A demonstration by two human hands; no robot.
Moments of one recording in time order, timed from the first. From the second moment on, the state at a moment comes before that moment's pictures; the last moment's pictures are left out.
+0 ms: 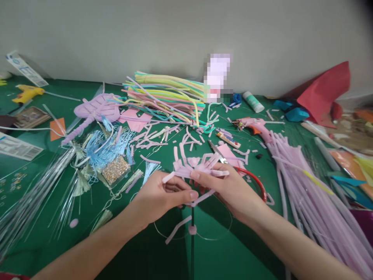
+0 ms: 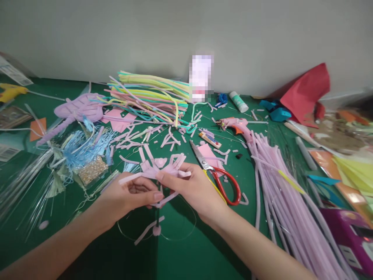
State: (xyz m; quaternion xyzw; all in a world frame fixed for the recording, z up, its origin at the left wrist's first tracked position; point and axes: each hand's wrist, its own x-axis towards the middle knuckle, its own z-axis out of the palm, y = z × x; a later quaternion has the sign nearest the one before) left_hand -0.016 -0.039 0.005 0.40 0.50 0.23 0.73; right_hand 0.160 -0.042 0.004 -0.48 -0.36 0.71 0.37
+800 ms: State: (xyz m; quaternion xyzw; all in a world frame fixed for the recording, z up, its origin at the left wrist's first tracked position) left_hand -0.019 -0.040 0.004 0.46 0.47 0.22 0.72; right_hand 0.196 -0.015 0.024 -0.53 -0.52 0.56 0.39
